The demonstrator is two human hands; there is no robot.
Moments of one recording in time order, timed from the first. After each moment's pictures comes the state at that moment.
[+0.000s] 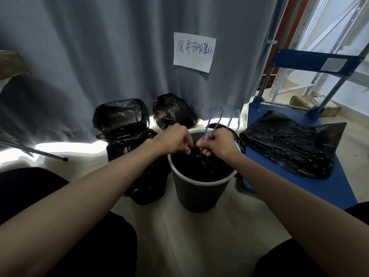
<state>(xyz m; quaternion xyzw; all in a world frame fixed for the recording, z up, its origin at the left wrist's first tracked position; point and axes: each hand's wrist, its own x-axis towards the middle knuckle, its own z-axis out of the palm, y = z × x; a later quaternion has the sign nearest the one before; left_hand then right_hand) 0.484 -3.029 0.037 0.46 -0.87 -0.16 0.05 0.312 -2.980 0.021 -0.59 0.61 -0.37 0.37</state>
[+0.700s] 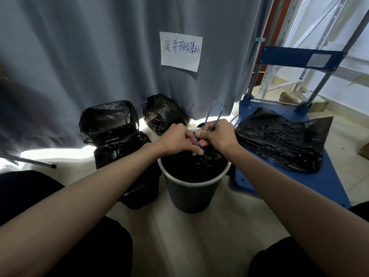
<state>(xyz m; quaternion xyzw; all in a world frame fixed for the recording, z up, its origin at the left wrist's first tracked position) 0.448 -3.020 0.033 0.47 -0.83 -0.27 0.15 0.294 -2.981 0.041 -0.52 0.63 -0.45 0.36</state>
